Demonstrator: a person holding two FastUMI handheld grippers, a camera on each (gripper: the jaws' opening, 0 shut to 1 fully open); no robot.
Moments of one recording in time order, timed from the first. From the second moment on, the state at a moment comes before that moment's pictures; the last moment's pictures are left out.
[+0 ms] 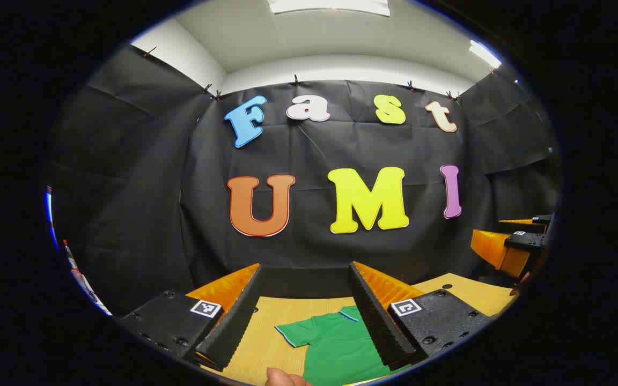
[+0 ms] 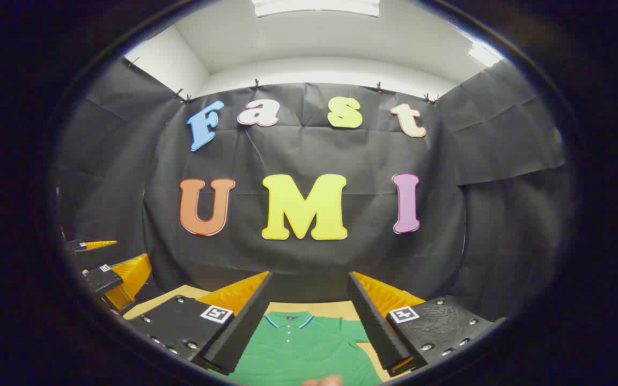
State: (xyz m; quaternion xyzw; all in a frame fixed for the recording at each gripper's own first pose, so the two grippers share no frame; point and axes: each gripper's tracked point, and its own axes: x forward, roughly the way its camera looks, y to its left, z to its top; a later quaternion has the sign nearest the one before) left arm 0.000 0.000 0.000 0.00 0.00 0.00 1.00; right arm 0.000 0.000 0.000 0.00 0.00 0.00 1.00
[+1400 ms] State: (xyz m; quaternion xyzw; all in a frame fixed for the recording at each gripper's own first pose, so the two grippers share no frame) left arm 0.058 -0.050 -0.074 -0.03 0.08 -0.02 1.00; right arm 0.261 -0.151 -0.197 -0.06 0.26 0.00 0.96
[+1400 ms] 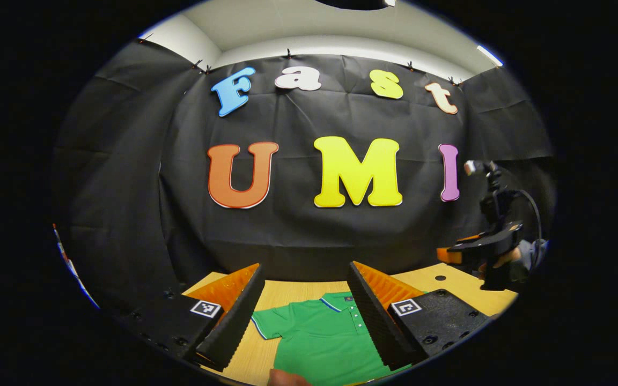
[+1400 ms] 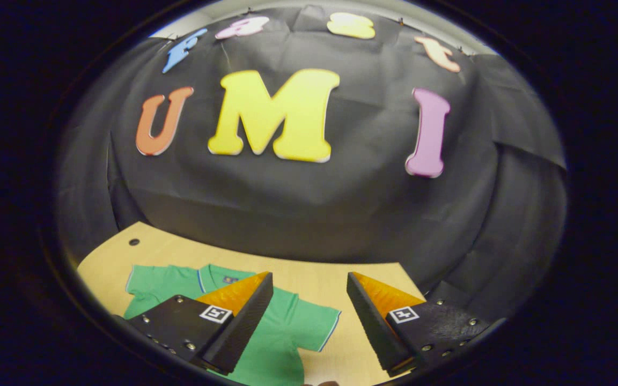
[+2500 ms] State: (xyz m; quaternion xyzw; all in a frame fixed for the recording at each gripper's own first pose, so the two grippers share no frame) left arm 0.107 -0.065 -0.123 -0.01 0.13 -0.01 0.99; right arm 0.330 -0.208 -0.411 -0.04 0.44 -0.04 0.90
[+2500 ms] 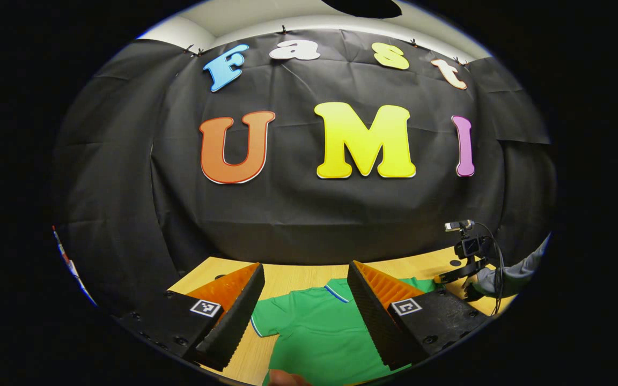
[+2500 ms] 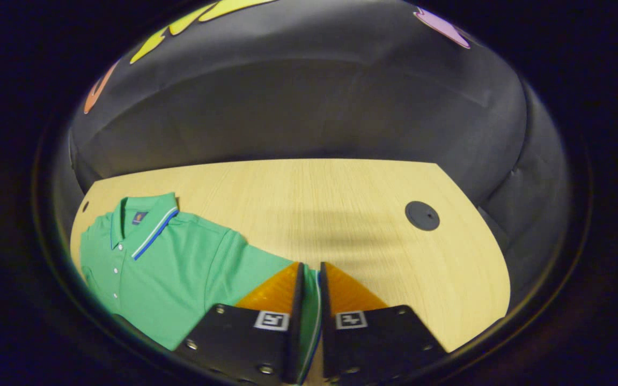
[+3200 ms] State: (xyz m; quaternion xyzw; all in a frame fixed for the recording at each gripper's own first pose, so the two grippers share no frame) left arm 0.094 -0.046 -0.108 0.01 0.12 0.01 0.99; right arm 0.334 -0.171 -0.349 -0.05 0.38 -0.02 0.93
